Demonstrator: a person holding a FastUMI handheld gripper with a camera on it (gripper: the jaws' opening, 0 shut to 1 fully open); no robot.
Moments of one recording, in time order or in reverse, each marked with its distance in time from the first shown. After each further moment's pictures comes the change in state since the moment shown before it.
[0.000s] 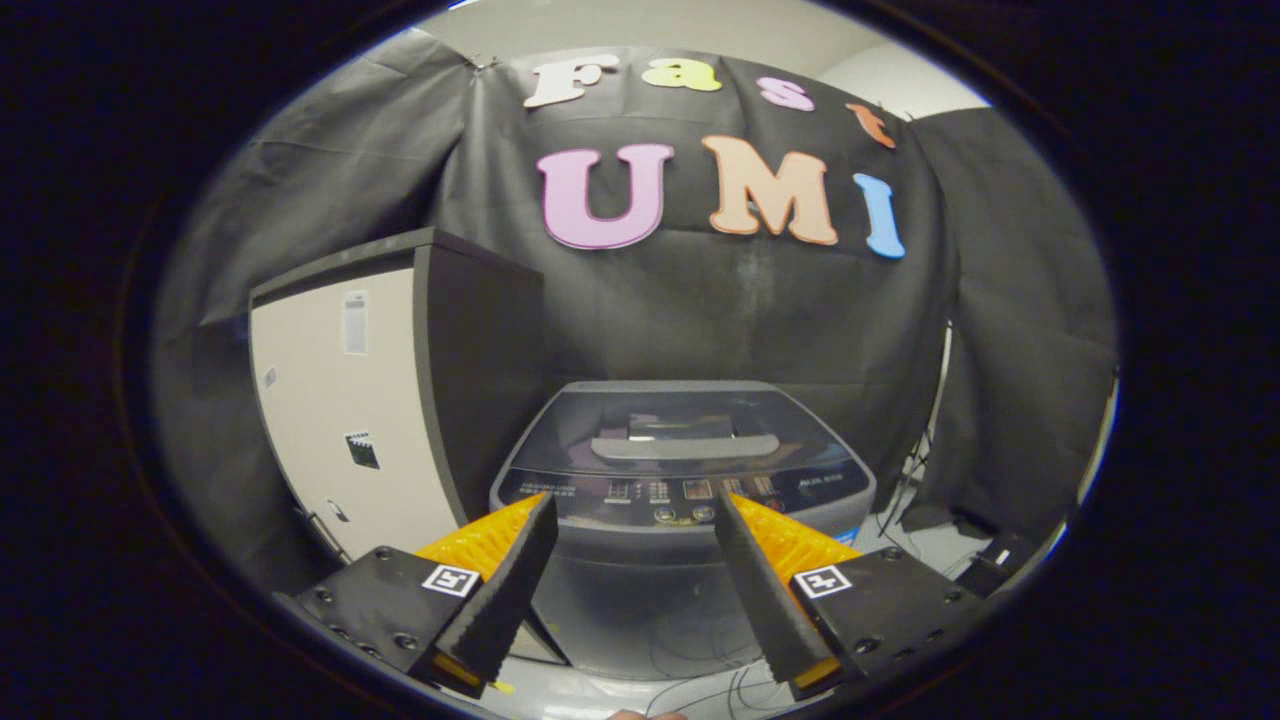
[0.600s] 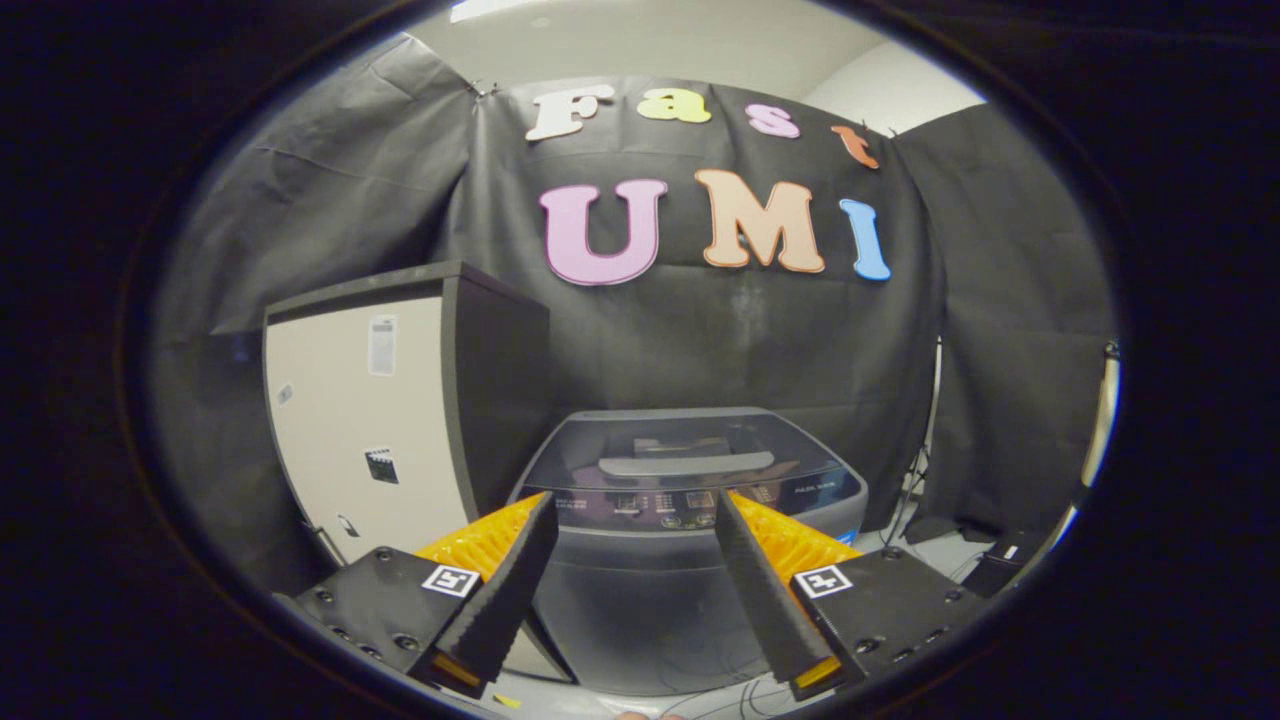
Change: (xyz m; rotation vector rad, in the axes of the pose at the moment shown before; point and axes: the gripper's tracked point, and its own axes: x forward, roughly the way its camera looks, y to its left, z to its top) arm -0.016 0.009 0.009 -0.028 -0.110 0.012
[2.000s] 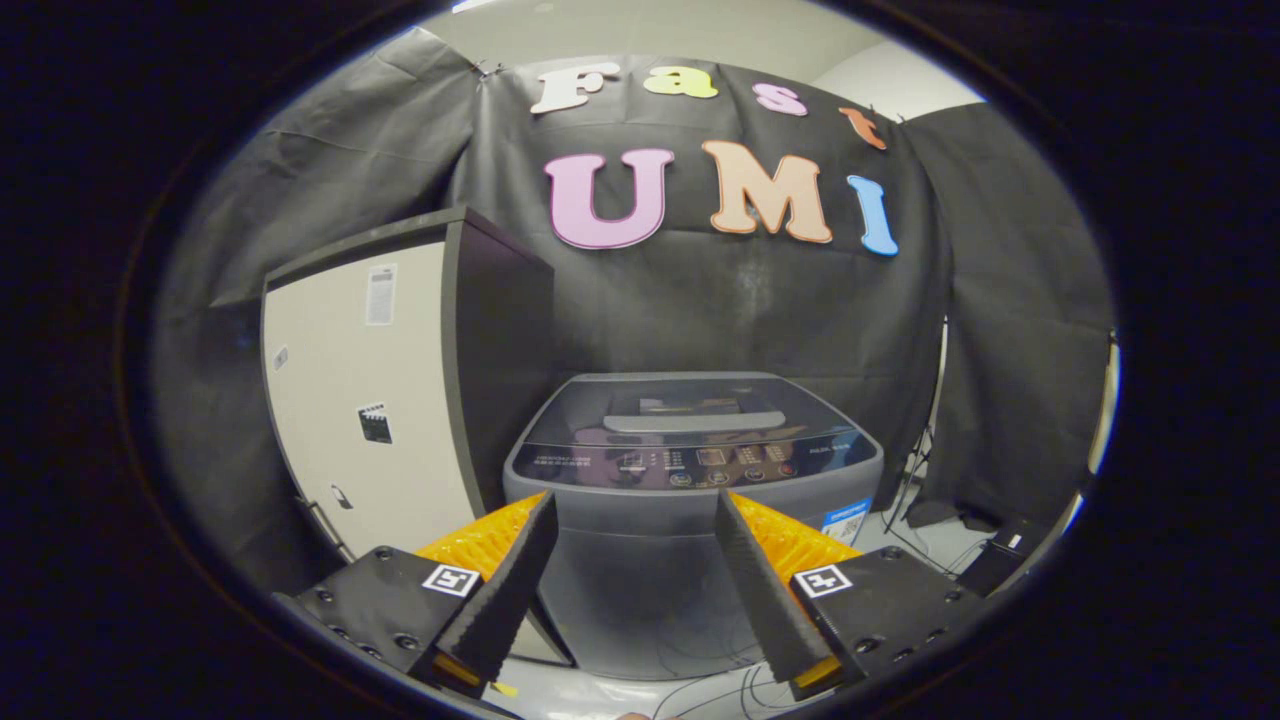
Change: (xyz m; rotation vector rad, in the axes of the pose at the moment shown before) arm -0.009 0.004 -0.040 -0.006 0.078 0.016
